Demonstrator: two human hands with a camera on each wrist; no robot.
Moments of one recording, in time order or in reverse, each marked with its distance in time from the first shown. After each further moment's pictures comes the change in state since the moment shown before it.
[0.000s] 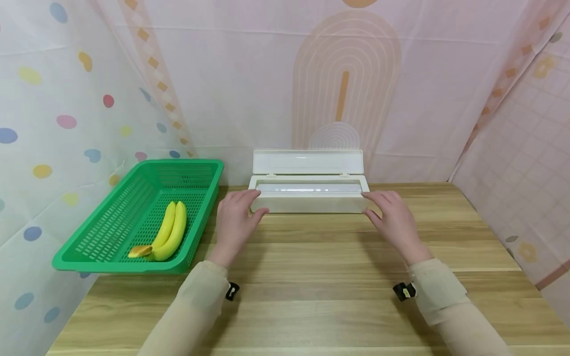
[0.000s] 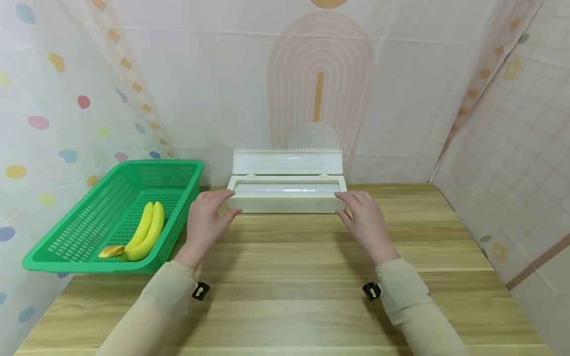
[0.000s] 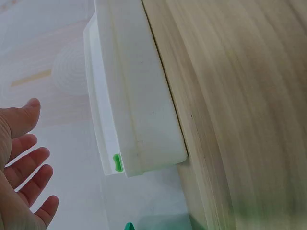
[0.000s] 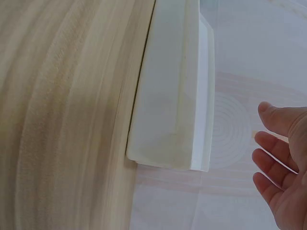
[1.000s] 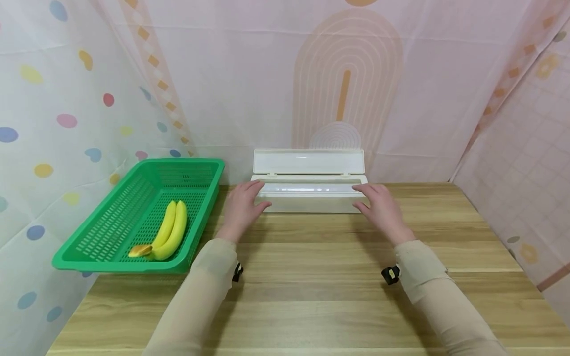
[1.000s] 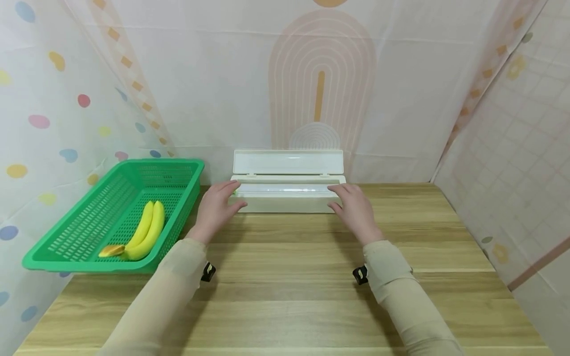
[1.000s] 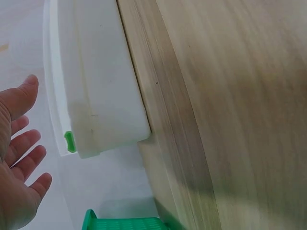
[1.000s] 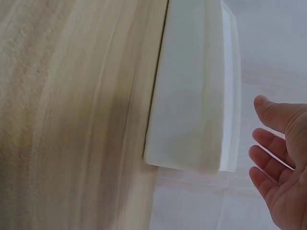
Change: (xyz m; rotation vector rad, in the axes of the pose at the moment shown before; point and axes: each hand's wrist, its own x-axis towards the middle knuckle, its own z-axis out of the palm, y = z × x) left_hand 0.025 -0.030 0.028 0.007 -0.319 -0.104; right_hand 0.027 0.013 0.027 0.010 -0.177 0.112
